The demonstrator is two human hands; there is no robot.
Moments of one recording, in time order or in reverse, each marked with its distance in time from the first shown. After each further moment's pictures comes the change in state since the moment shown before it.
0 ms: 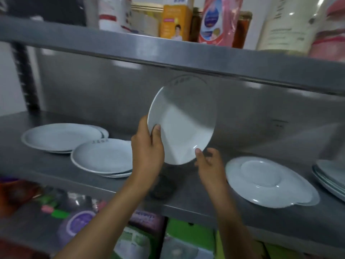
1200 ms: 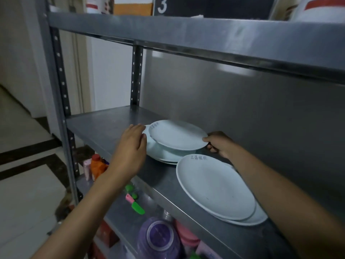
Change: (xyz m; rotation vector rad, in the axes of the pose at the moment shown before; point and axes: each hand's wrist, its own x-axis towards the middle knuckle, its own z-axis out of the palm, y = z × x) left_hand 0.112 -0.159 -0.260 0.761 -0.039 -0.171; right_hand 0.120 -0.093 0.340 -0.057 -0.775 0.054
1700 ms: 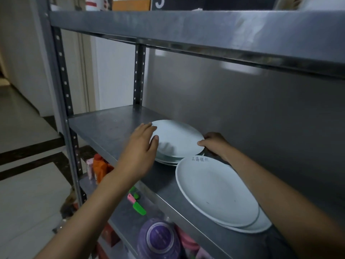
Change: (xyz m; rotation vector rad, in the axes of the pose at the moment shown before) left_hand 0.002 0.017 0.013 0.019 -0.043 0.044; right_hand 0.002 0.002 0.007 -0.264 -0.028 -0.103
